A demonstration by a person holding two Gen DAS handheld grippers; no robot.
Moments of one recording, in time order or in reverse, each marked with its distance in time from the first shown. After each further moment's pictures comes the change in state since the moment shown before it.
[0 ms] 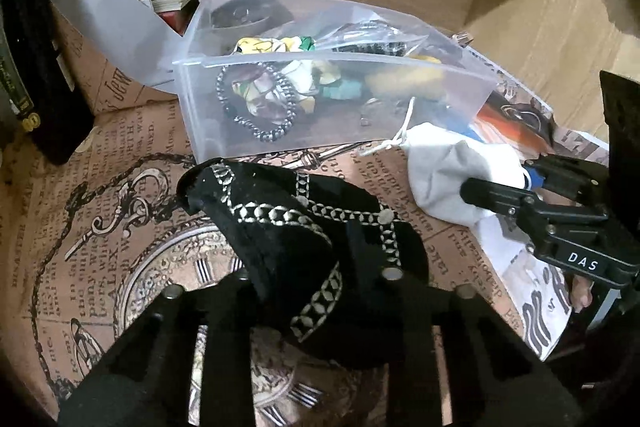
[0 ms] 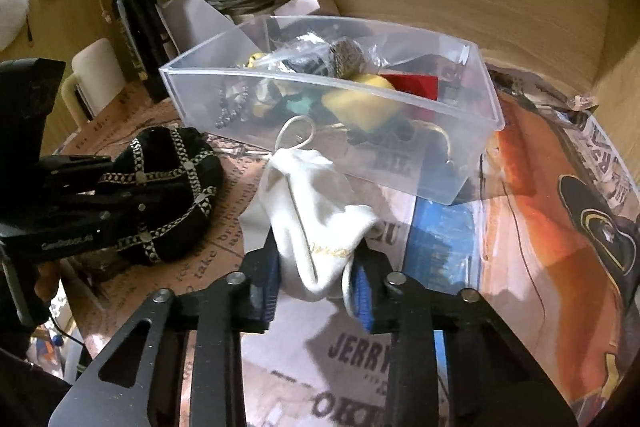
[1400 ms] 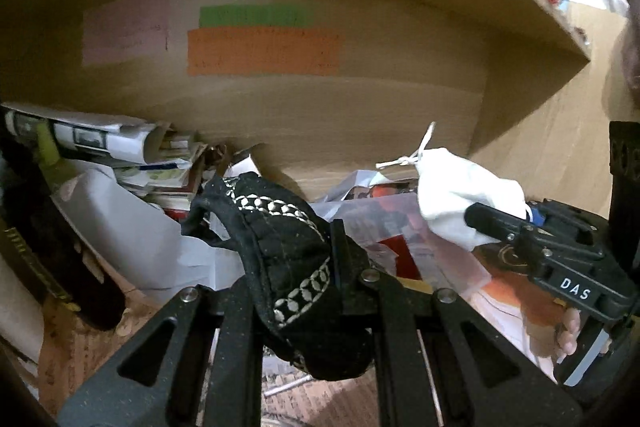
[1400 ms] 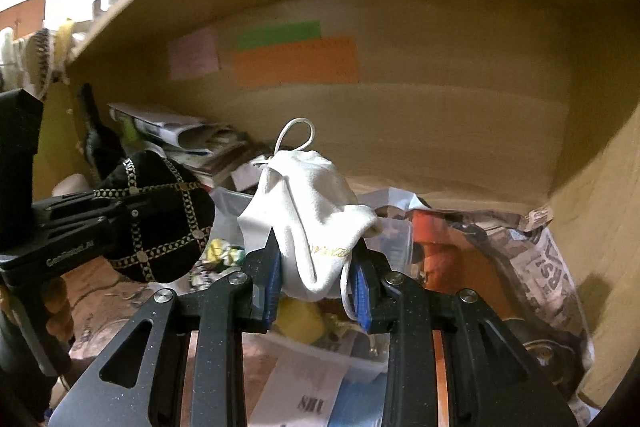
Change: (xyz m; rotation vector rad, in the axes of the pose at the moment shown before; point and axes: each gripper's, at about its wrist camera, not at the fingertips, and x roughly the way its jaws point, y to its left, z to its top) left arm -0.040 -0.003 0.132 0.030 -0.339 0.044; right arm -0.043 -0.034 0.098 0.054 -0.327 -0.100
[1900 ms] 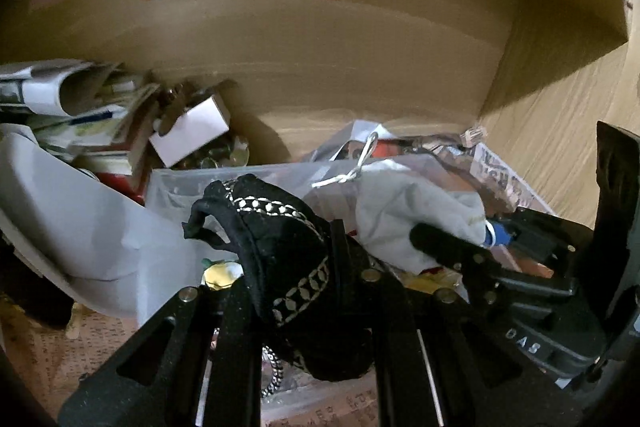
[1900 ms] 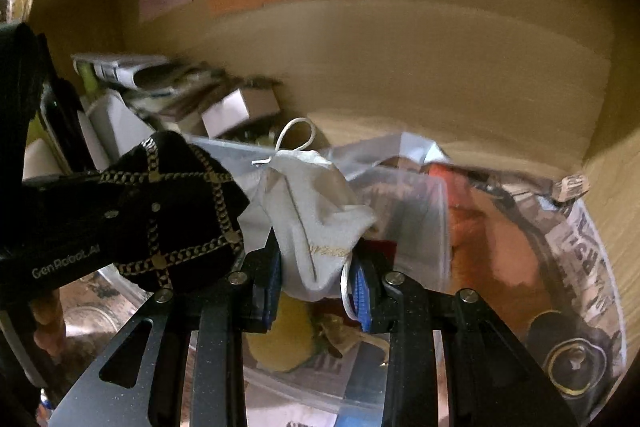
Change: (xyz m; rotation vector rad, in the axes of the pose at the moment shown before) left arm 0.084 0.000 -0.007 -0.028 0.191 -0.047; right arm 0.070 -0.002 -0.017 -0.005 0.185 -0.024
